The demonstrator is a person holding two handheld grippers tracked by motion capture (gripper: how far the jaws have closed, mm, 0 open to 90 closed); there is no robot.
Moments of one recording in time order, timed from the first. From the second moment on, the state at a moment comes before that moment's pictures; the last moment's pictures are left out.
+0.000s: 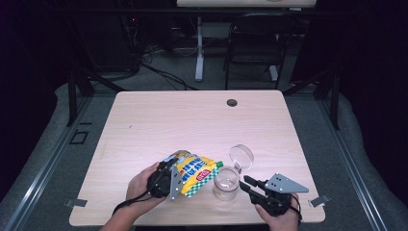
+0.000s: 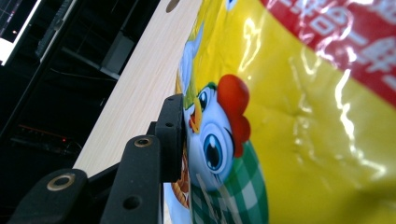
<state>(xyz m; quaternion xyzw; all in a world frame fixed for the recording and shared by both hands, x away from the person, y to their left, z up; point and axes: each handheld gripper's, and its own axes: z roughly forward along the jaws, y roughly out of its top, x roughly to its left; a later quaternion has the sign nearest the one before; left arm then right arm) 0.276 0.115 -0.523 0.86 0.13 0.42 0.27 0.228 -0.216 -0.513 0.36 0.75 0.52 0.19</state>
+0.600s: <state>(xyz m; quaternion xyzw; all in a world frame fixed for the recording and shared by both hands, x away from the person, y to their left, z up) 0.273 0.109 -0.528 0.86 0.11 0.43 0.25 0.226 -0.209 -0.513 0.36 0.76 0.51 0.19</state>
